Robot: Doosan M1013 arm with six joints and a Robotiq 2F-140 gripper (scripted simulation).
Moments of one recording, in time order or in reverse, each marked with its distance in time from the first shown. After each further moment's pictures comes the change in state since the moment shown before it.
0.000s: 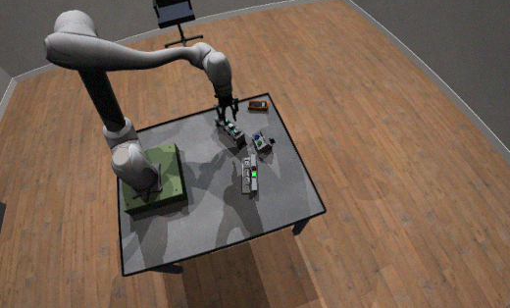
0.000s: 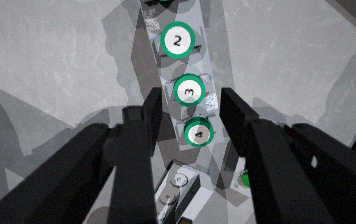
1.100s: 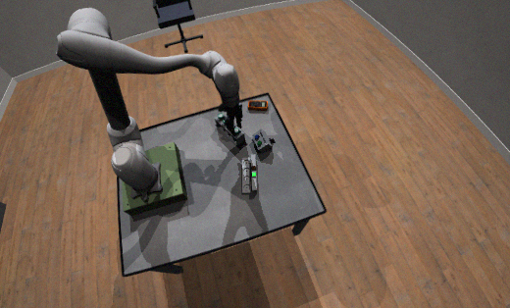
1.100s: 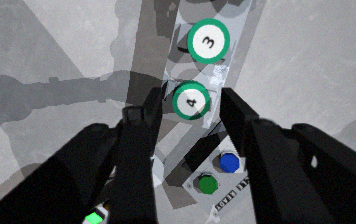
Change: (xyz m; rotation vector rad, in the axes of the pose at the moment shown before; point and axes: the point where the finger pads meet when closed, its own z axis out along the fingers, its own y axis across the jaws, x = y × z) arm -0.050 0.012 0.035 0.000 0.000 -0.481
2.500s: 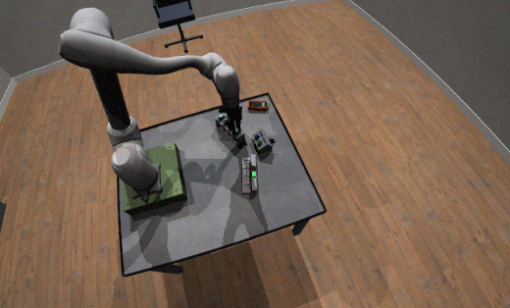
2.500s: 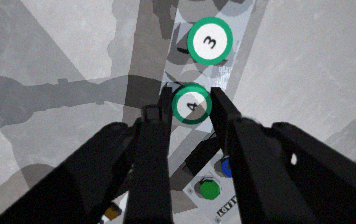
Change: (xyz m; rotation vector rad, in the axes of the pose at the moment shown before) arm 0.000 0.000 0.010 0.000 0.000 0.006
